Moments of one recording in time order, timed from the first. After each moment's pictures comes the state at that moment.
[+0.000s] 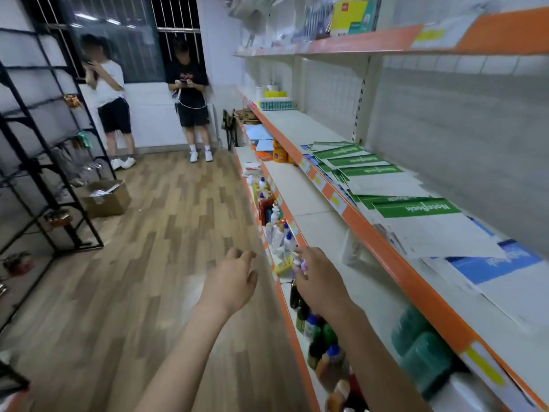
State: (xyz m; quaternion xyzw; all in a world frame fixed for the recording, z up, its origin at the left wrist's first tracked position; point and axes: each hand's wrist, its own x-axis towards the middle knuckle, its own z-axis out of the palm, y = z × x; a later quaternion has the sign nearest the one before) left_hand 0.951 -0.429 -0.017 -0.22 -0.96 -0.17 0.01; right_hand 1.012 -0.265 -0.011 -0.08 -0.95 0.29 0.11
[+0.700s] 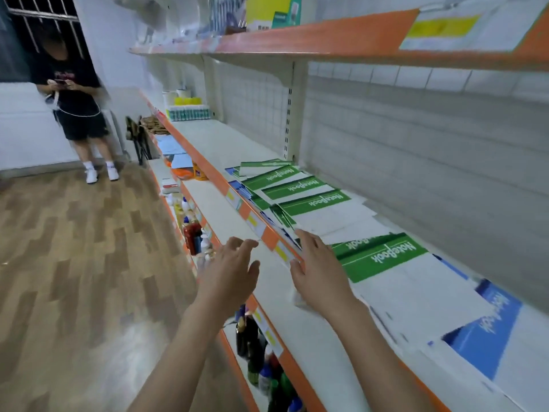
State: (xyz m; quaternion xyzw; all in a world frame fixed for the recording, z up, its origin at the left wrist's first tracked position) left_hand 0.762 -0.246 0.003 -0.37 -0.90 -0.24 0.03; right_hand 0.867 -0.115 0.018 -0.20 -0.95 0.18 0.17
